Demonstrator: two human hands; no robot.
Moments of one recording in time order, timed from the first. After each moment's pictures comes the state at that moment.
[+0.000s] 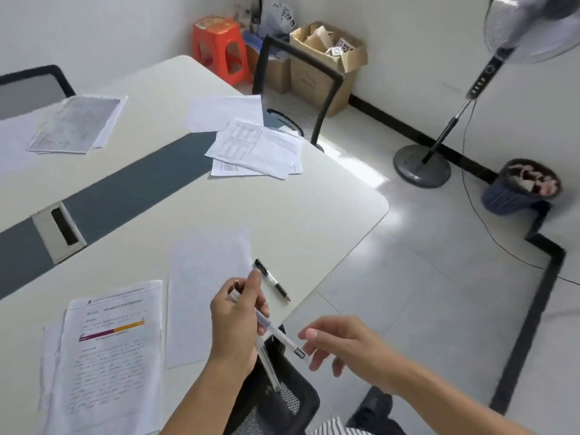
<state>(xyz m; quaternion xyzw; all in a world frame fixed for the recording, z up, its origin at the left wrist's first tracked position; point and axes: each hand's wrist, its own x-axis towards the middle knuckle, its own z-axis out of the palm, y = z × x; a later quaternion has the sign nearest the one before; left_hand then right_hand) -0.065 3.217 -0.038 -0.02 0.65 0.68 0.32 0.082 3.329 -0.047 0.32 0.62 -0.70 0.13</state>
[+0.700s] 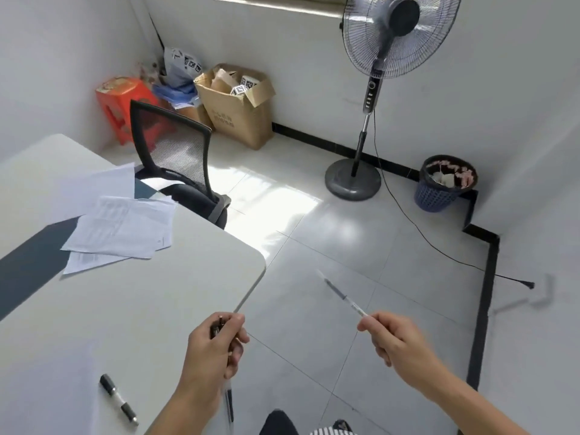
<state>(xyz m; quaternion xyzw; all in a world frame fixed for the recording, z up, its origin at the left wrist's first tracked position) 0.075 3.499 -0.041 0.10 0.69 0.57 0.43 0.317 3.643 -0.064 0.50 0.60 -0.61 -0.13</state>
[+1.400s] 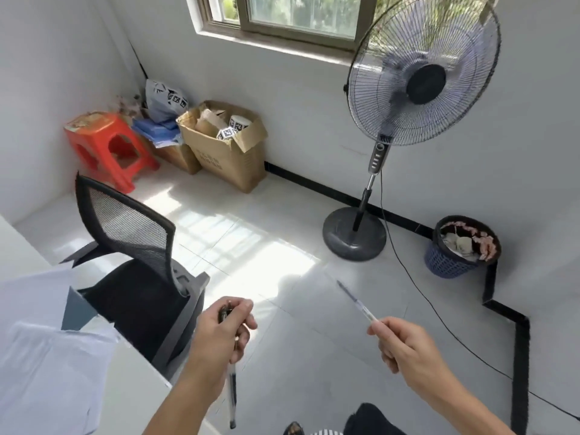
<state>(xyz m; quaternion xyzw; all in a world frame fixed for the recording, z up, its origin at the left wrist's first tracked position) -0.089 3.879 -0.032 0.14 0.67 0.58 0.44 0.169 3.998 -0.058 0.52 0.58 -0.60 -0.17</state>
